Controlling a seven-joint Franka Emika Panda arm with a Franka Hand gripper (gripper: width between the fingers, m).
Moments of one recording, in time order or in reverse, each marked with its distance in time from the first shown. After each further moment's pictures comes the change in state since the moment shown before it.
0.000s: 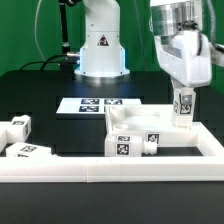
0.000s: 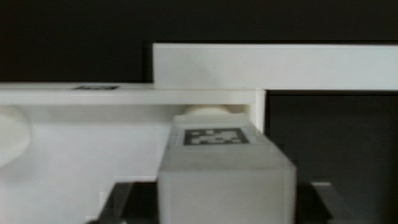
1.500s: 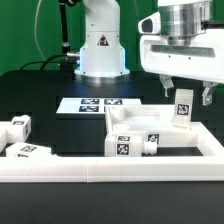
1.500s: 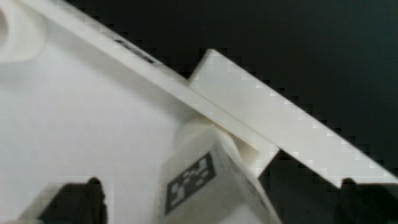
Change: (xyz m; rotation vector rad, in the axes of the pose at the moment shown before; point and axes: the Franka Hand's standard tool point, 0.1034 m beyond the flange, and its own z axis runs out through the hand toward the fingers) arm -0.009 0.005 0.001 -0.067 0.008 -0.792
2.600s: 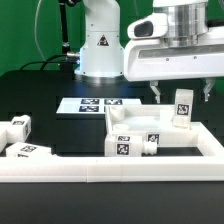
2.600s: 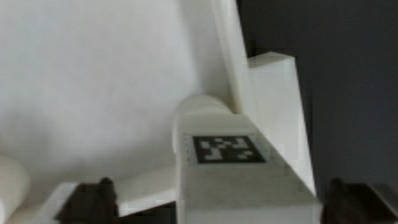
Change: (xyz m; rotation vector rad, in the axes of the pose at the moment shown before) arm 0.009 0.005 0.000 -0.011 -0.001 -0.626
